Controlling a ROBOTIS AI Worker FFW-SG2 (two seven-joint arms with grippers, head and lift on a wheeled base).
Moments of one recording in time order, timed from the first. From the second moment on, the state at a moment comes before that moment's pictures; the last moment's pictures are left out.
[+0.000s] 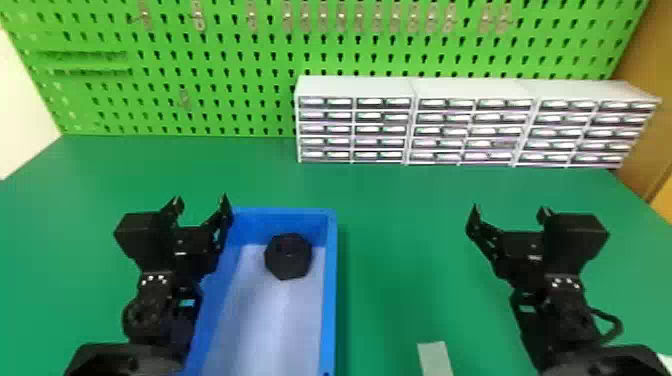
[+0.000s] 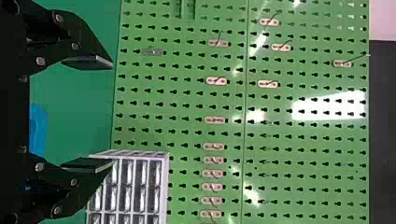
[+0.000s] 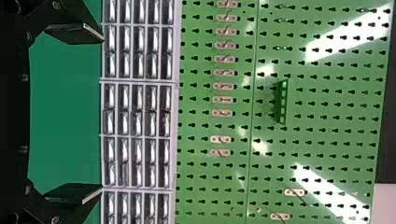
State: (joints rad) left arm 0.09 0.03 -0.01 -1.73 0.06 -0.05 0.06; right arm 0.08 -0.12 0.04 -1.75 -0.07 0.01 -0.15
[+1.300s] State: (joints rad) left arm 0.08 0.03 -0.02 -1.71 0.06 -0.06 0.06; right arm 0.09 -0.13 0.02 -1.77 -0.08 0.03 -0.15
